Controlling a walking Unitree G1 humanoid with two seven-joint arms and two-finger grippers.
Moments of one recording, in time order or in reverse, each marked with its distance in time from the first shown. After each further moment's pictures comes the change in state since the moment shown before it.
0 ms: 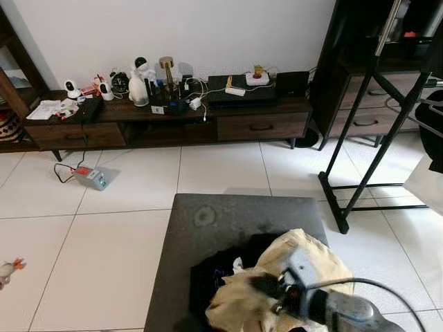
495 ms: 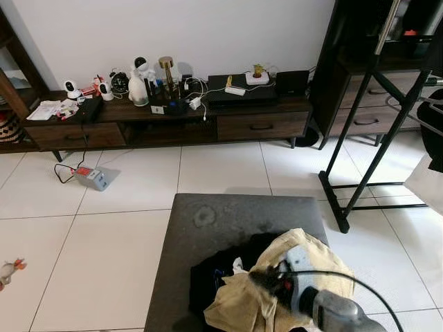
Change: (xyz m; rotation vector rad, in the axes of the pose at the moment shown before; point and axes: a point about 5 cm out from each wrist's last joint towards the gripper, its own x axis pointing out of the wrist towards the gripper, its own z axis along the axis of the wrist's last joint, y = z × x) left arm 0.000 0.002 -0.001 0.002 0.002 0.002; right arm 0.022 -0.011 0.001 0.112 -0.047 -0.173
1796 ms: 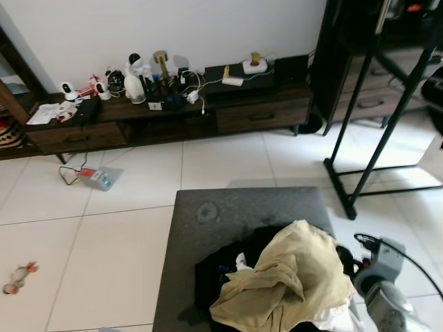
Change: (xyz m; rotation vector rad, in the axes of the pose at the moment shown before) left arm 0.000 0.005 0.005 0.048 -0.005 -0.013; right arm -0.046 -0.117 -0.009 0.466 -0.205 -0.746
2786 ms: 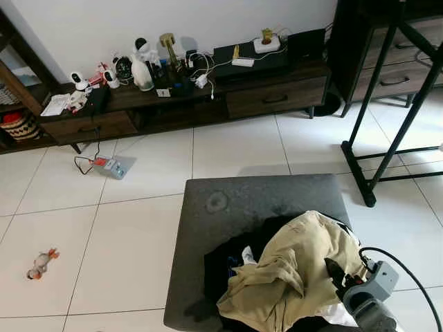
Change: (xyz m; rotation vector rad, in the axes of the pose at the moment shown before) left arm -0.003 0.009 -0.008 0.061 0.024 0.000; right arm 0.007 0.004 -0.039 0.368 0.108 0.141
